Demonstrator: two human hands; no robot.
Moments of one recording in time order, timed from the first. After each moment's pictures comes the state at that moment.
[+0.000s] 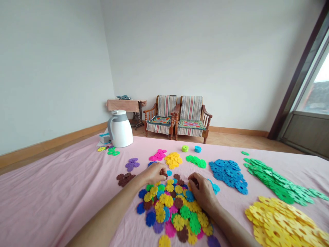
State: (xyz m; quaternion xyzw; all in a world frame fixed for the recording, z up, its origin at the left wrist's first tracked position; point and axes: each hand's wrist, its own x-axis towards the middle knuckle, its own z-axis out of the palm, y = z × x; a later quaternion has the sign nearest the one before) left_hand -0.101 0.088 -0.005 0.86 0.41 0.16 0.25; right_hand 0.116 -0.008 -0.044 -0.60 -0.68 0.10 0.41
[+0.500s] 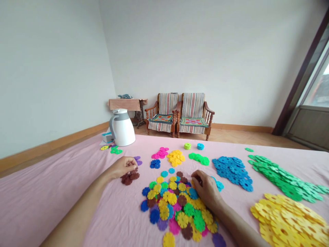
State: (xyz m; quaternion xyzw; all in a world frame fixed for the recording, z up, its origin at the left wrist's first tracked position) left_hand -0.224 0.090 0.022 0.76 0.52 0.22 0.33; right_hand 0.117 -0.009 -0.044 -0.60 -0.68 0.11 0.42
